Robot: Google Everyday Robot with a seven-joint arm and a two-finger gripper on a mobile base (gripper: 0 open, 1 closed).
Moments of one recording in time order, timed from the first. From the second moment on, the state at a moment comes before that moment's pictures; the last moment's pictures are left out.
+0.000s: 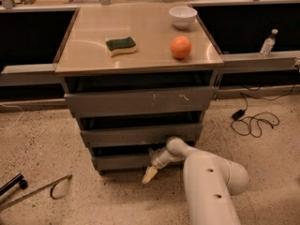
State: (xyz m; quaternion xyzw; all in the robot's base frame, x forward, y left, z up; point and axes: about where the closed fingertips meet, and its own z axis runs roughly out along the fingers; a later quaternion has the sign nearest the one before) arm 0.669 0.014 0.182 -0.60 0.72 0.26 0.24
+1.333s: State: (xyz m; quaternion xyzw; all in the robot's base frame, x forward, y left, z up) arm 0.584 0.000 0.181 -0.55 0.75 0.32 0.19
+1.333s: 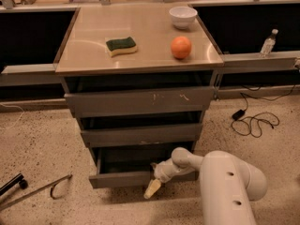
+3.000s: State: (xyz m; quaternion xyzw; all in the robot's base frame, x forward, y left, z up) arm 0.477 -0.001 0.190 -0.52 0.77 0.34 0.15
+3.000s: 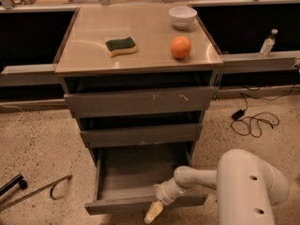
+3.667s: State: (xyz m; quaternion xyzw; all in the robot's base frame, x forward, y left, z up) arm 0.432 0.008 0.186 -0.53 0.76 0.36 0.12
